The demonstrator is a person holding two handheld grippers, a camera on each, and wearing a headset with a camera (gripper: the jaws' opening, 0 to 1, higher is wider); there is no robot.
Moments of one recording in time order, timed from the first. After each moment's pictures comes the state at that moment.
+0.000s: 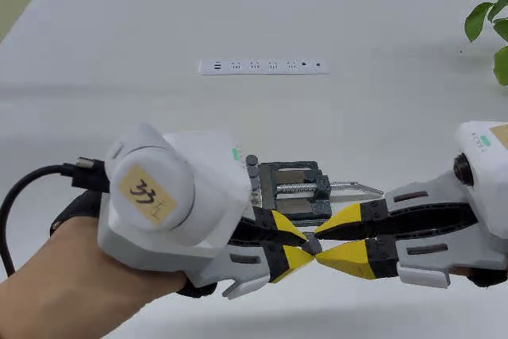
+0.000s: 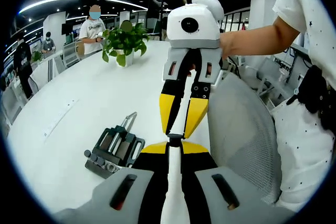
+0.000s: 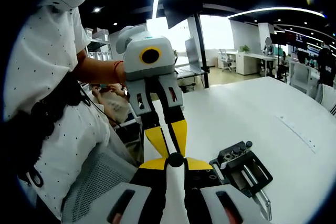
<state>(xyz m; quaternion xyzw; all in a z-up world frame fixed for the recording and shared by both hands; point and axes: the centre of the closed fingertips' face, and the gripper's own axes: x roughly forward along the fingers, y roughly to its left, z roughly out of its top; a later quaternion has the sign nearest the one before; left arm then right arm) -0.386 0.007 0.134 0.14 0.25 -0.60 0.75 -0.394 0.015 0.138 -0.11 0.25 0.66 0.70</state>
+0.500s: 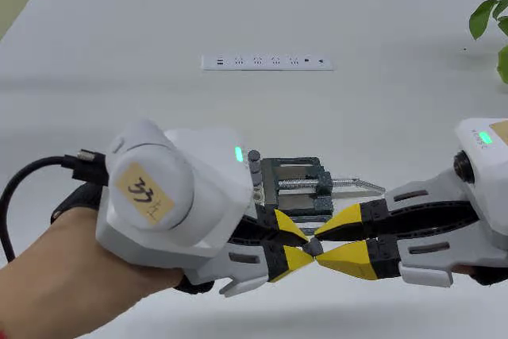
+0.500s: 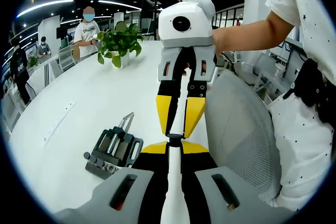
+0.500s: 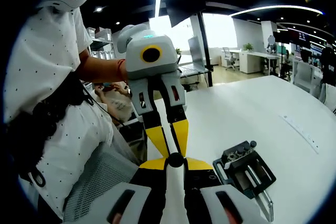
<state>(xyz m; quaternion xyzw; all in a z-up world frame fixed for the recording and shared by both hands) -0.391 0.007 0.137 0.15 0.24 -0.61 0.74 -0.400 0.020 0.139 -0.11 0.26 0.67 0.69</state>
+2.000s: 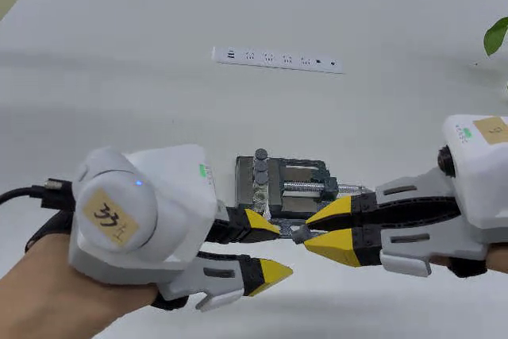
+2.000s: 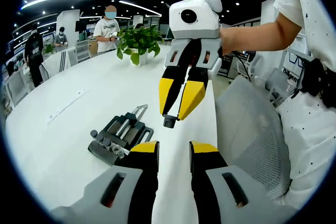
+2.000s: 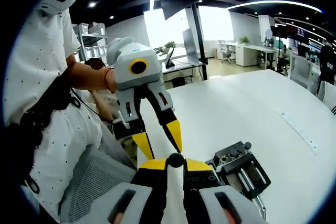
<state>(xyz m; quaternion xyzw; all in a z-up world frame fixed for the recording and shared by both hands) -0.379 0.046 0.112 0.09 0.24 -0.55 0.79 -0.371 0.037 0.129 -0.13 0.29 0.65 0.70</state>
